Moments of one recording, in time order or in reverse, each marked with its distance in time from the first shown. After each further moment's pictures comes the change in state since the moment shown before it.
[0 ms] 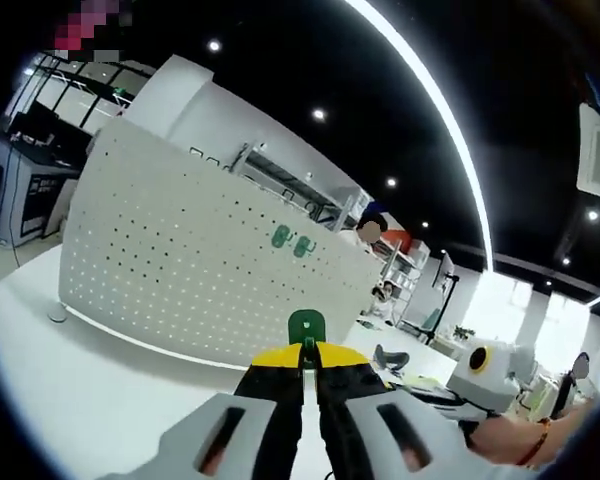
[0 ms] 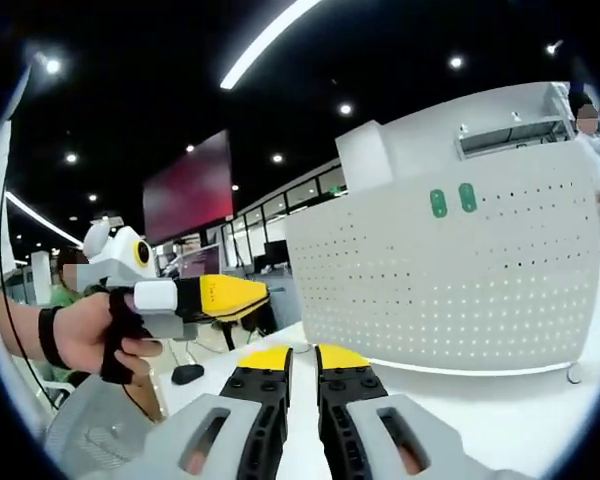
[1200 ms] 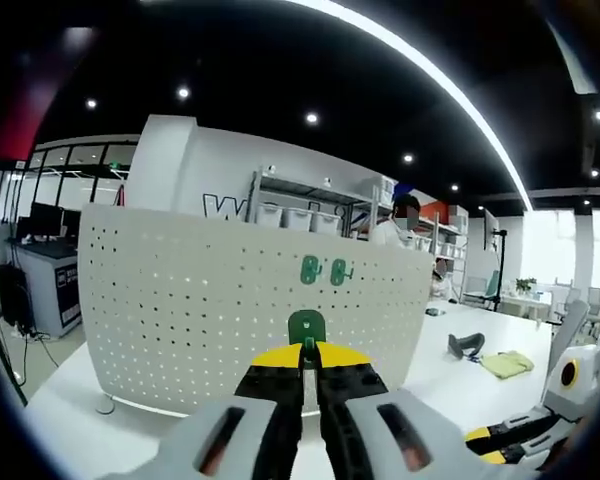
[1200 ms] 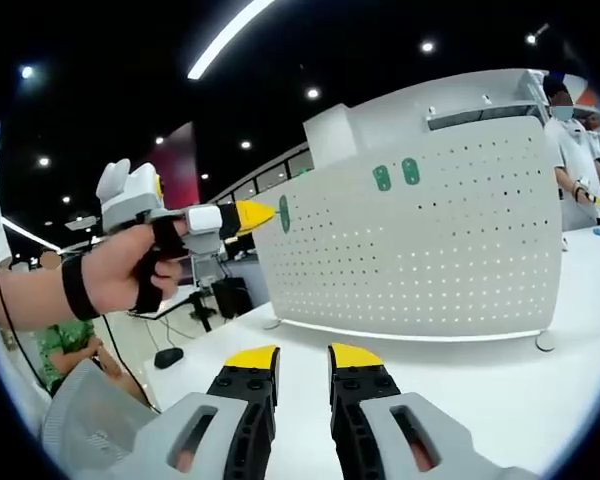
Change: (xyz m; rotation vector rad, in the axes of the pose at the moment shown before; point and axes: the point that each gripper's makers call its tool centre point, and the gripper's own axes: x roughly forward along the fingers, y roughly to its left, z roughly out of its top) left arm 0.070 0.020 0.044 0.318 -0.046 0.195; right arm -0.037 -0.041 -0.026 0.076 0.078 -0.113
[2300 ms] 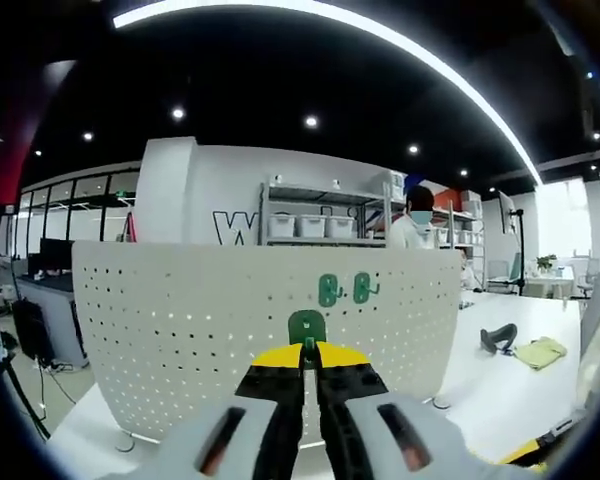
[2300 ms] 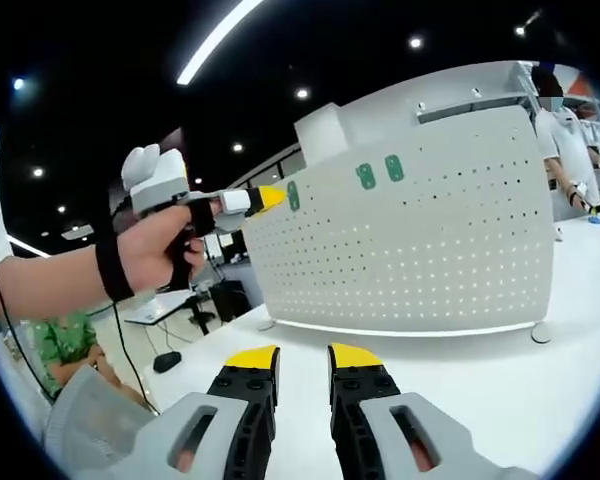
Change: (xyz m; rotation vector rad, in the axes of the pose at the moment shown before) left arm 0.051 0.012 0.018 0.108 -0.030 0.076; right arm -0.008 -0.017 -0.001 0.036 0.000 -0.020
